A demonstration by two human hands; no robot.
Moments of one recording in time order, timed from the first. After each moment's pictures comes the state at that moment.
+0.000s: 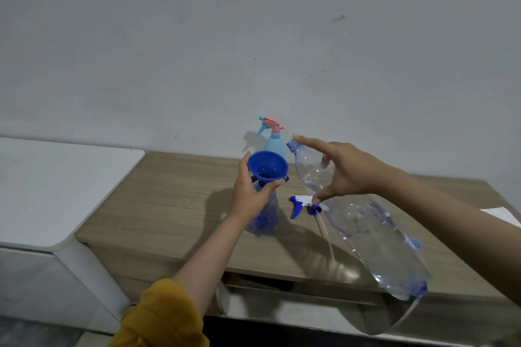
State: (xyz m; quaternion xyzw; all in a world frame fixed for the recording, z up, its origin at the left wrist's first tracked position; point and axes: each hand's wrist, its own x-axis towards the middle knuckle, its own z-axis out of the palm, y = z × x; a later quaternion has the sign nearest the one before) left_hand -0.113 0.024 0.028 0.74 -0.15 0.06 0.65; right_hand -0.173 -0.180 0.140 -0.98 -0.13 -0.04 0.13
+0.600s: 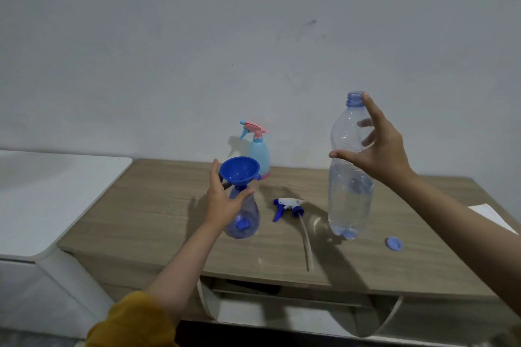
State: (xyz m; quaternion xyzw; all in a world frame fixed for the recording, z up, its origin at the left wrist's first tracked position) left_hand -0.121 0.021 0.025 0.78 -0.10 0.07 0.62; right_hand -0.185 -0.276 0.131 -0.88 -0.02 -0.37 0.28
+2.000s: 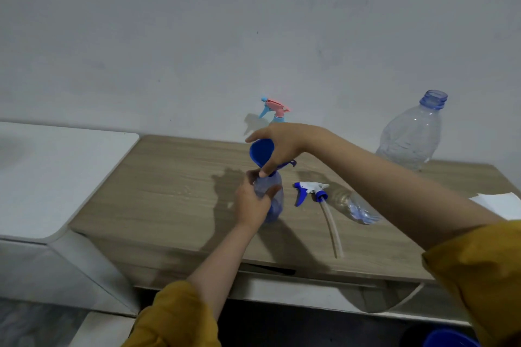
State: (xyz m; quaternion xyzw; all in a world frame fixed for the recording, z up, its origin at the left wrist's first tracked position) left_hand -0.107 0.022 -0.027 0.79 -0.06 0.03 0.61; right_hand -0.076 -0.085 0.138 -0.98 -0.13 0.15 0.07
